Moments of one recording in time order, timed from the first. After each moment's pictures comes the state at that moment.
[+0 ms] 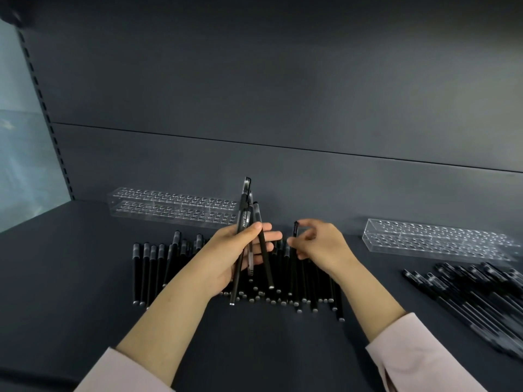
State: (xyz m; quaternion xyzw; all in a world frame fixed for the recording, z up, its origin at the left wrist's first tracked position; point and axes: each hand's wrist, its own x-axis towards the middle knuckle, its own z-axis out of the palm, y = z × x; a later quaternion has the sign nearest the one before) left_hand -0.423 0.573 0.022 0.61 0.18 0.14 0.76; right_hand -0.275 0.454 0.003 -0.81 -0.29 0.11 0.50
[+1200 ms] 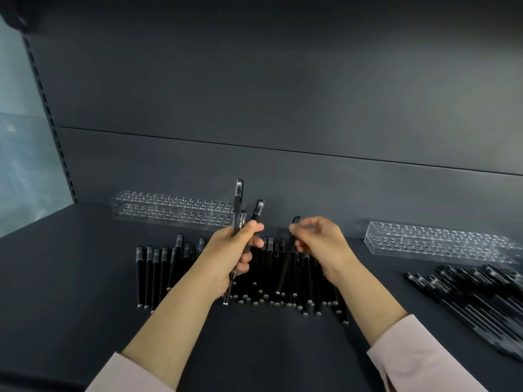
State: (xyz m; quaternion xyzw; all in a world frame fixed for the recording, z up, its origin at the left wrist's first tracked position) left_hand -0.418 0.582 0.015 0.61 0.24 0.20 0.73; right_hand -0.281 0.466 0.007 -0.69 -0.20 0.17 0.68
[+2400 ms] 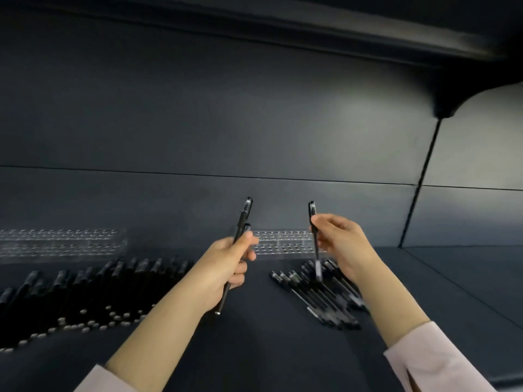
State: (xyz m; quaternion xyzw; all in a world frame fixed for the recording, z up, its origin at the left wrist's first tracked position) left_hand -0.323 0.402 0.043 0.64 0.14 0.13 0.75; right_hand -0.200 0.224 0.061 -0.65 -0.17 0.05 0.74
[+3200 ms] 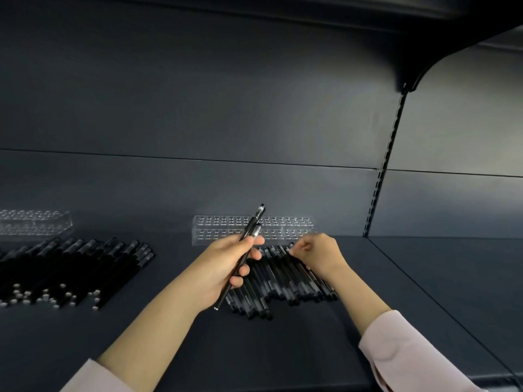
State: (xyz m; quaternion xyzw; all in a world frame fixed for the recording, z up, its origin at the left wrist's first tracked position) left_hand -0.263 0.269 0.027 0.65 0.14 0.10 0.74; right_hand -0.110 0.120 0.006 -0.91 -0.24 -0.03 0.34
